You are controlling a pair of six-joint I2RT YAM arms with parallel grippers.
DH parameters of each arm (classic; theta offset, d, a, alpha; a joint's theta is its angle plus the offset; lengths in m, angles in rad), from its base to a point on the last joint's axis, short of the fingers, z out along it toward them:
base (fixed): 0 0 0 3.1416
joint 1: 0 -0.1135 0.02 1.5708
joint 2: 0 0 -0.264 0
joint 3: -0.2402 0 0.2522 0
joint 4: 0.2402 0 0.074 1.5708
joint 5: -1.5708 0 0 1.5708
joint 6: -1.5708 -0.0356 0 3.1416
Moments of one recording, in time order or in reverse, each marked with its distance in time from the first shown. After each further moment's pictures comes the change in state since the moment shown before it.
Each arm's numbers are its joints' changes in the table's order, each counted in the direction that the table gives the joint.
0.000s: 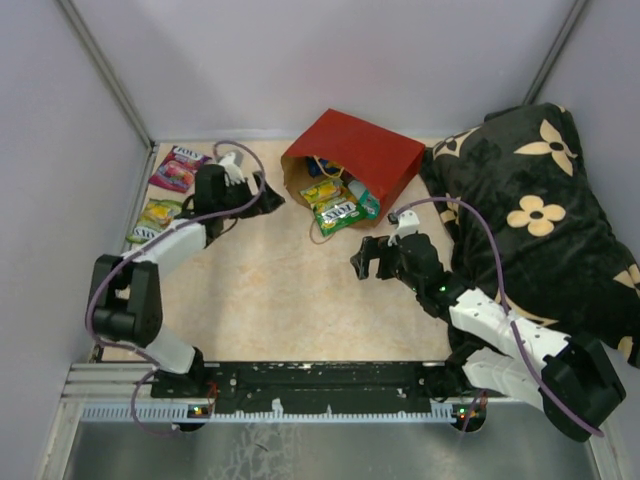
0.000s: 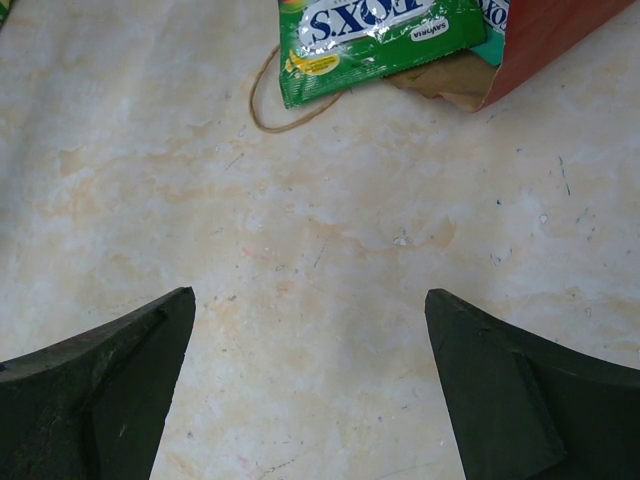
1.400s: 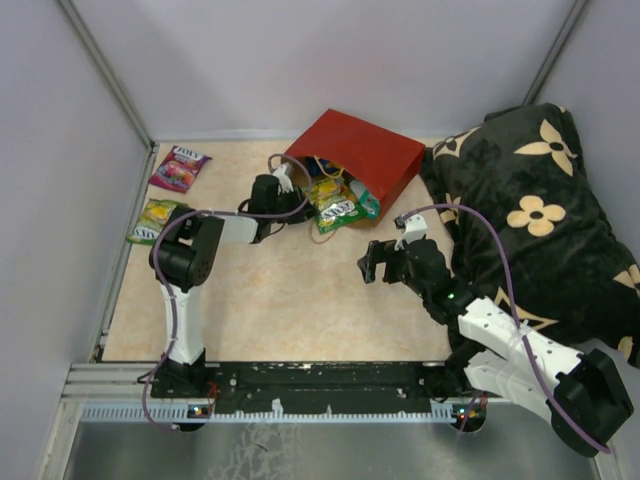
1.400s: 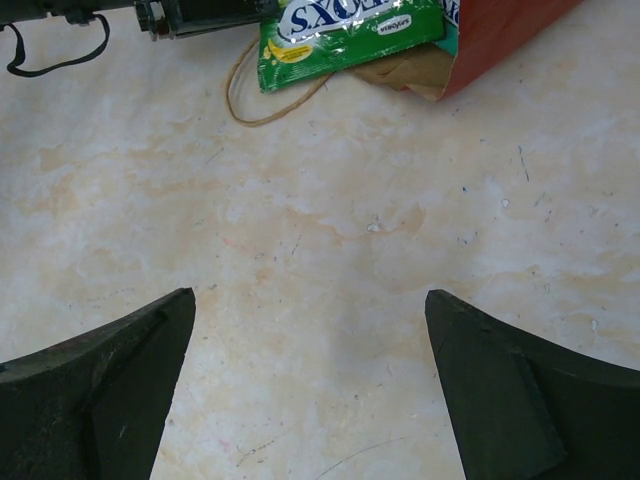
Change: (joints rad) left arm 0.204 0.571 -0.171 -0.392 -0.063 0.122; right arm 0.000 -0.102 0.028 0.067 -0.042 0.026
